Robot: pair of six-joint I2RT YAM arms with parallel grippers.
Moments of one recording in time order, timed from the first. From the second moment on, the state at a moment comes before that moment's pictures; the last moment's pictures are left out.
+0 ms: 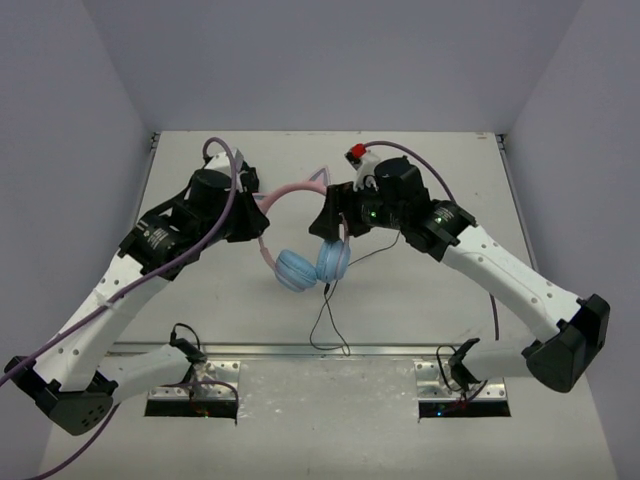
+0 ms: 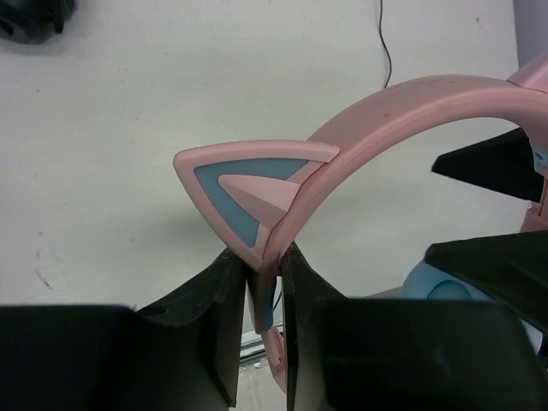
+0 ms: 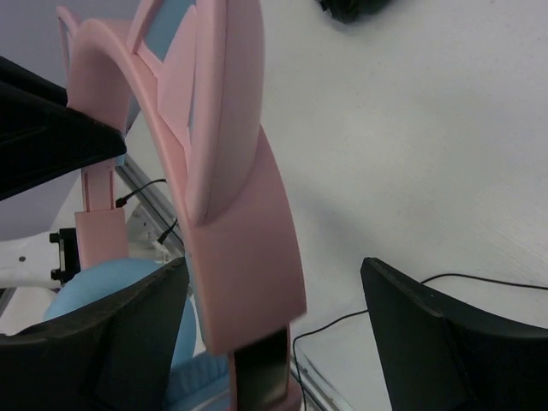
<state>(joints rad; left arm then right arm) -0.56 1.04 1.29 -0.88 -0.13 -0.60 0.69 1.31 1.23 -0.42 -0.25 0.43</state>
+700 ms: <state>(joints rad) -0.57 1.03 1.41 -0.90 -0.17 -0.44 0.76 1.35 1.30 -0.57 -0.11 0.31</state>
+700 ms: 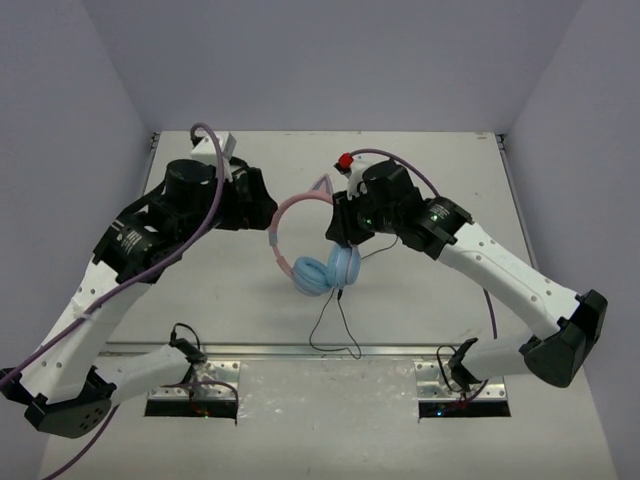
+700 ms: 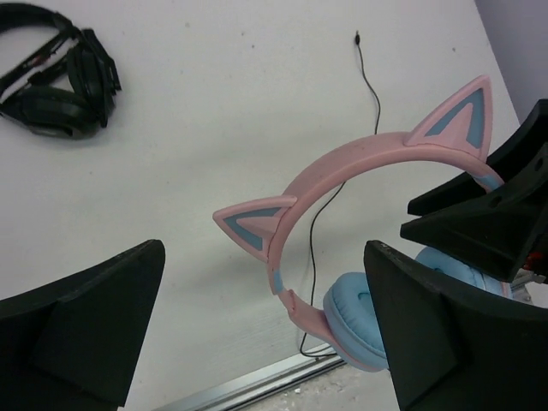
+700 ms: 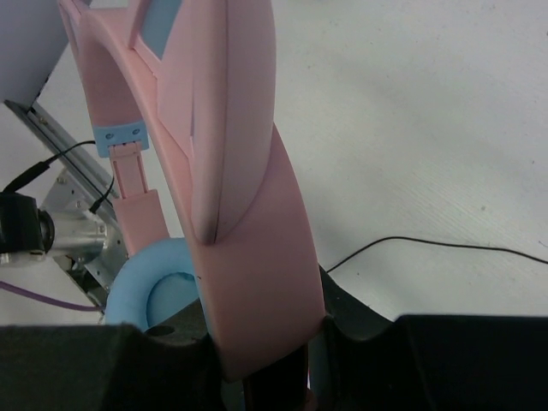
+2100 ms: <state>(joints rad) -0.58 1.11 1.33 -0.79 -0.06 -0.10 0.60 1.34 1.66 -1.02 -0.37 0.32</state>
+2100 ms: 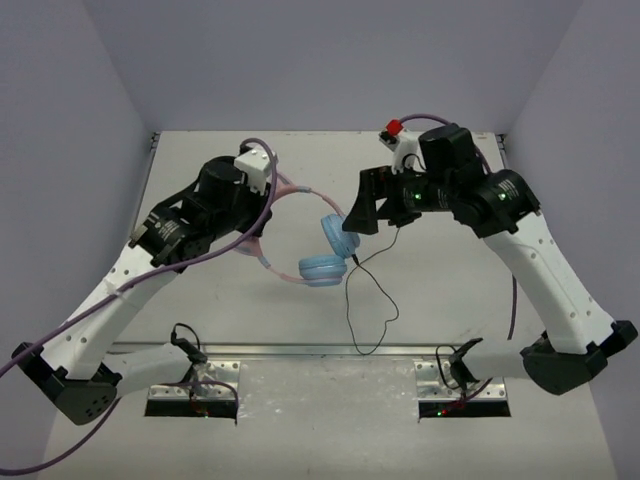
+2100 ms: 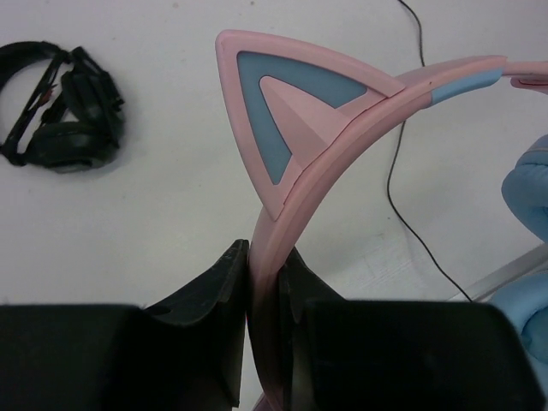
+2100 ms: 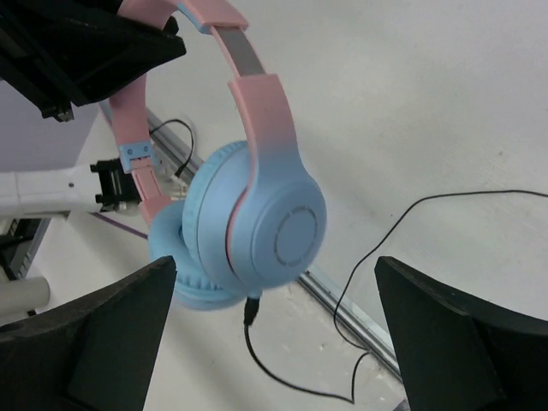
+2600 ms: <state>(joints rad) -0.58 1.06 1.51 -0.97 -0.31 -0.34 0.57 1.07 1.13 -0.72 -0.55 0.18</state>
